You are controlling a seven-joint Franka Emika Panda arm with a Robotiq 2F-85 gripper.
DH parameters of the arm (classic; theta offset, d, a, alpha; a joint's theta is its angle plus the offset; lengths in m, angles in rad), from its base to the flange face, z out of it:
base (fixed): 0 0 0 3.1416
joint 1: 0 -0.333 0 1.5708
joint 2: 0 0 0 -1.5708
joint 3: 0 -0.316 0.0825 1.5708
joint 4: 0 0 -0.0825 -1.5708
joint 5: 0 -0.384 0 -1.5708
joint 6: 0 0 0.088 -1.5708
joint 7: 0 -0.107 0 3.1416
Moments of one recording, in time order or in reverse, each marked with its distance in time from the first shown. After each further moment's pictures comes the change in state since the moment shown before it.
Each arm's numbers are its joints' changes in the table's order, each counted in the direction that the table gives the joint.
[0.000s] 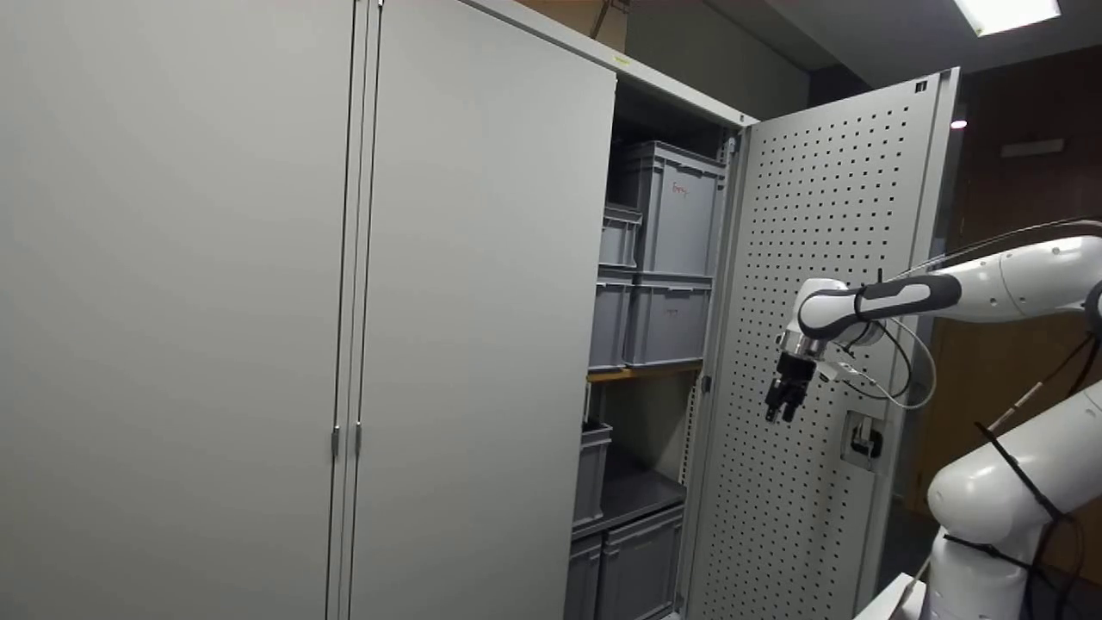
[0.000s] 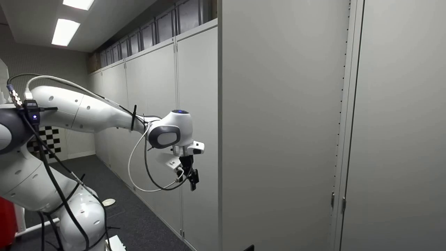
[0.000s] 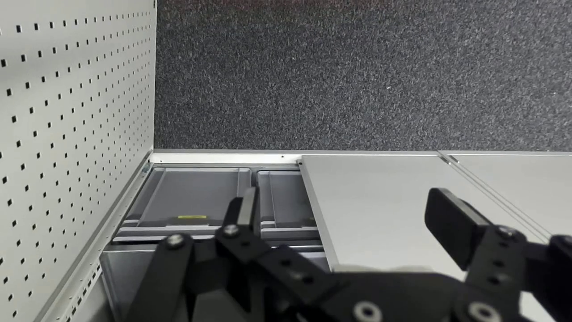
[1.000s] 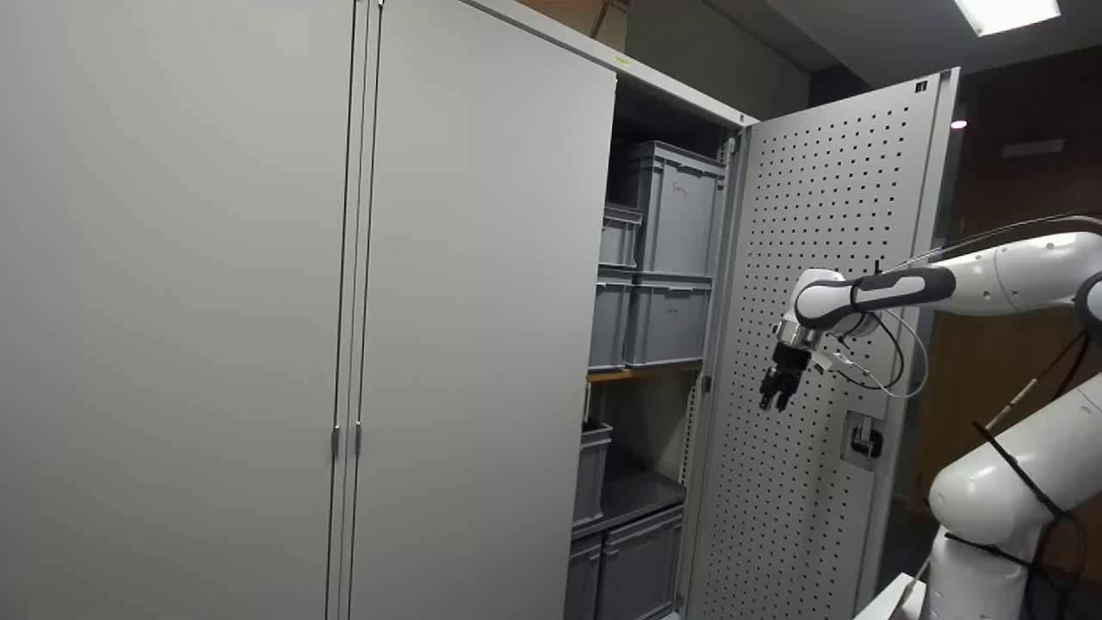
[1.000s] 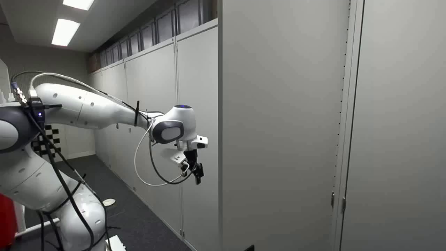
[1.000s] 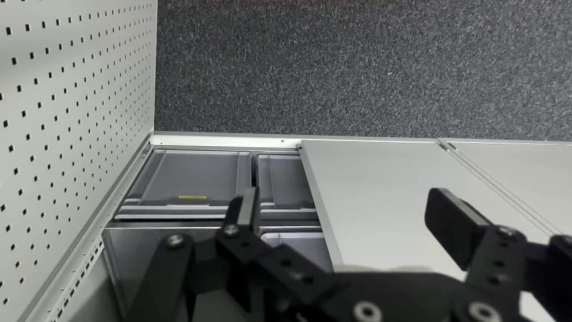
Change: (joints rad) arm -0.023 0.036 0.023 -0.073 -0.001 0.000 0.019
